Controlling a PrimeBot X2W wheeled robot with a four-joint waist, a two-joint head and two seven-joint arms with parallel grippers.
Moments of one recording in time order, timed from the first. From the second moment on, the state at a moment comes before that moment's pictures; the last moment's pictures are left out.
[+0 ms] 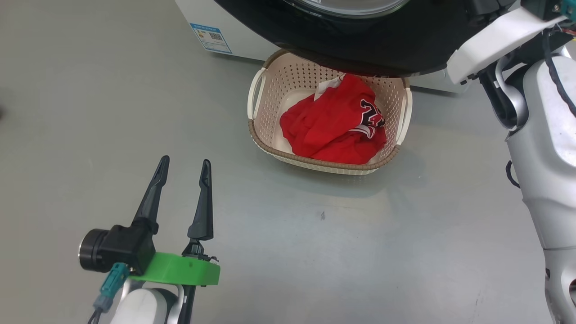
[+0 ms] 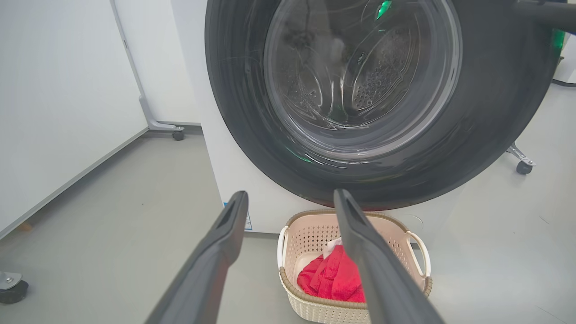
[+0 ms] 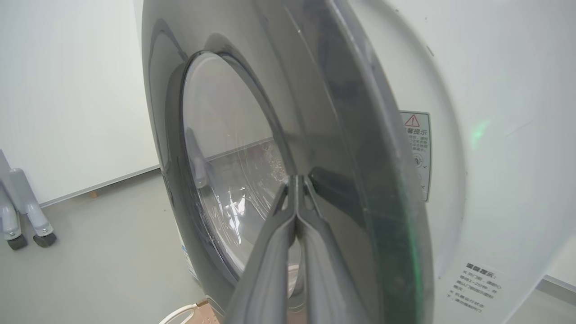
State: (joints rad) left arm -0.13 0.05 -0.30 -0.04 -0.35 0.08 -0.23; right arm -0.86 -0.22 0.29 0.38 0.26 0.12 -0.05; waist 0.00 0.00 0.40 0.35
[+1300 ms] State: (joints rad) left arm -0.16 0.04 -0.36 0.01 -0.36 0.08 -0.25; right arm -1.17 -0.34 0.24 0.70 0.27 0.13 -0.06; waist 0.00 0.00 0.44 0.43
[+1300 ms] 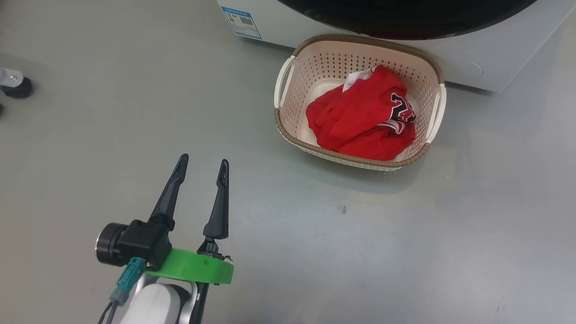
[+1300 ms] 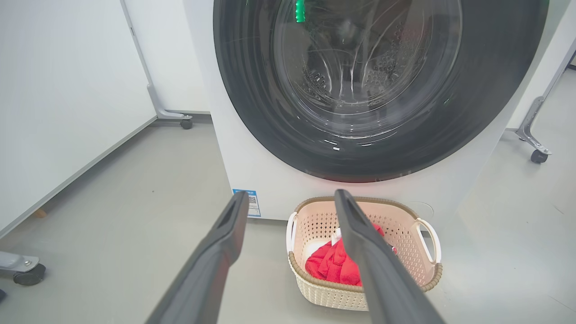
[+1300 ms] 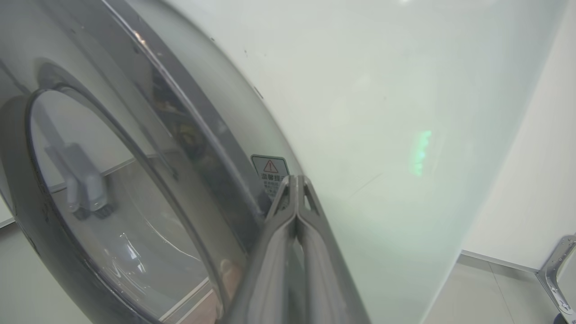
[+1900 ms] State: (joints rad) left arm -0.16 0.04 -0.35 0.03 -0.37 0.09 -0.25; right arm -1.15 -0.30 0.25 0.76 0.31 0.13 -0.18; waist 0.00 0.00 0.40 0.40
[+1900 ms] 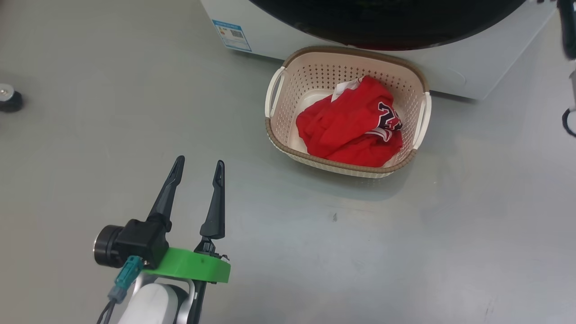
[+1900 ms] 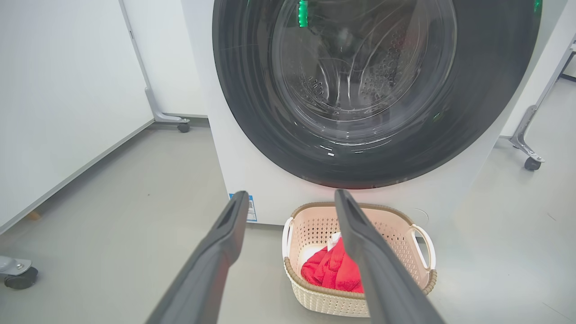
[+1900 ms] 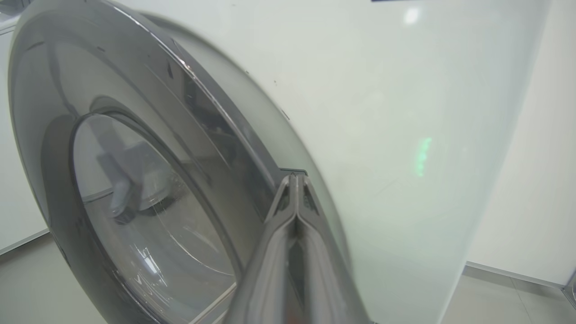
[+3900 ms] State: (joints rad) left arm 0.01 0.12 -0.29 0.06 -0.35 0.09 -0.23; right arm -0.09 -0.13 0.14 0.30 0.39 0.02 -0.25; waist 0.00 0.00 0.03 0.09
